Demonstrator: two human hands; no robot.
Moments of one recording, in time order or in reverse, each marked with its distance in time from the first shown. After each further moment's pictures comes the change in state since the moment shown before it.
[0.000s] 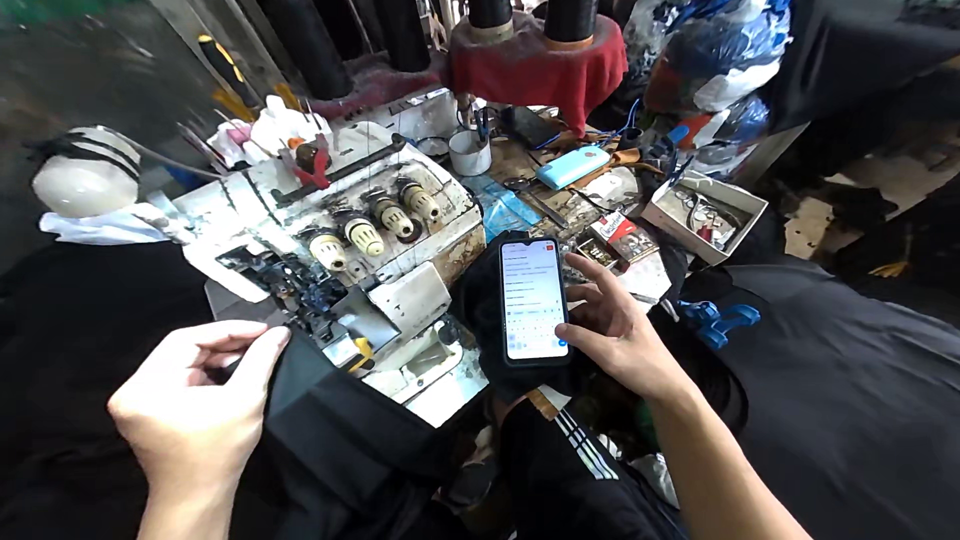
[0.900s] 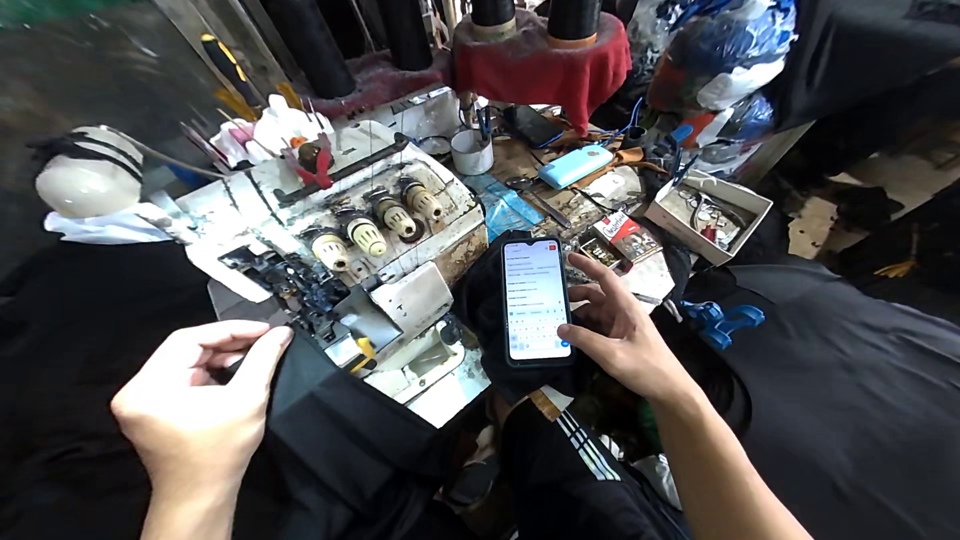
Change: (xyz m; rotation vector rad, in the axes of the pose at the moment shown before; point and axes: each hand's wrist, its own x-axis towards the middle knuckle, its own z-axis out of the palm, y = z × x) left_hand 0.001 0.001 0.000 -0.002 -0.002 0.013; right_hand 0.000 -0.001 0.001 -0.021 0.013 -0.008
